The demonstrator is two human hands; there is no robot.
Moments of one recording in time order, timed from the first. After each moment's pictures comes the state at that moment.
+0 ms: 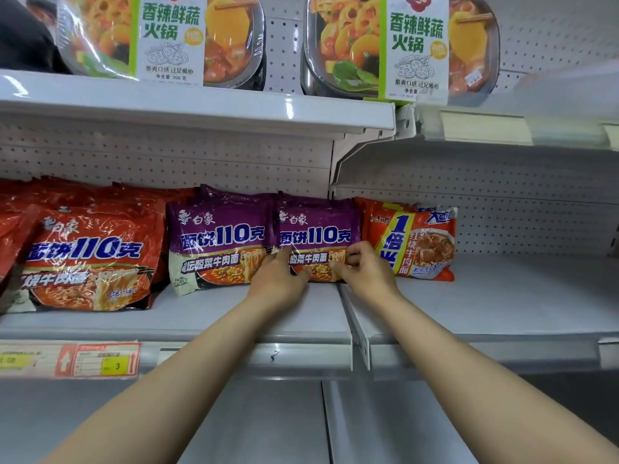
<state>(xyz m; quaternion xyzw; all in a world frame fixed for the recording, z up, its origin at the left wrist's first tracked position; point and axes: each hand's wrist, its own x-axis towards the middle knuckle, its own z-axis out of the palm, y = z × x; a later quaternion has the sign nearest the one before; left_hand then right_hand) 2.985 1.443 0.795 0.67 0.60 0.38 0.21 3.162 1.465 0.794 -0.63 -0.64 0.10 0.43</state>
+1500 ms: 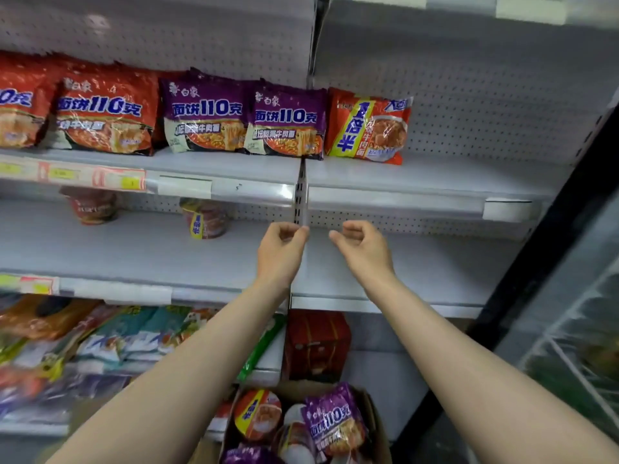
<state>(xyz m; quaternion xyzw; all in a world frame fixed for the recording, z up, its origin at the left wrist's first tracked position) 3.087 1.237 0.684 0.48 0.53 0.60 0.37 3.234 1.239 0.699 -0.59 -0.59 0.23 0.50</state>
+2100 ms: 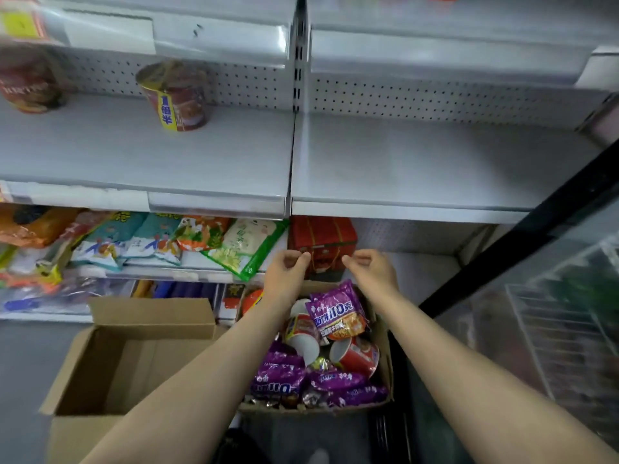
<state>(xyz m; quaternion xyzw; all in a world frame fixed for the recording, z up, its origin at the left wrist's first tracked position) 3.104 1.197 0.467 0.38 0.66 0.42 0.49 3.271 1.204 0.472 -0.74 -0.47 0.37 0.31</state>
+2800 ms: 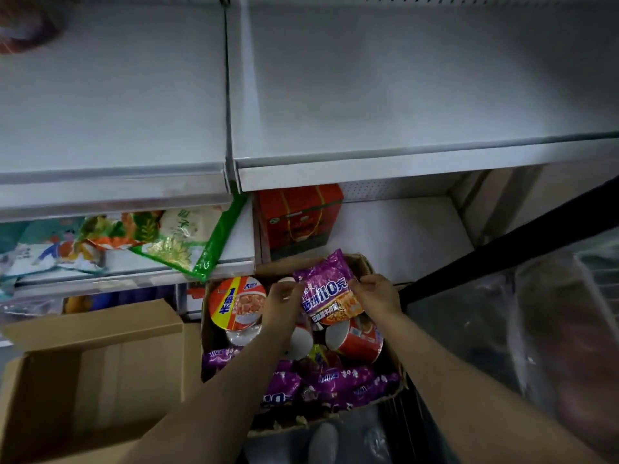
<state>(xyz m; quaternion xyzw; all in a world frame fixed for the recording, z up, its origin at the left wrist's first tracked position) 3.137 1.235 0.268 0.33 0.68 0.26 0.60 3.323 1.226 0.292 -0.81 -0.30 0.45 0.23</state>
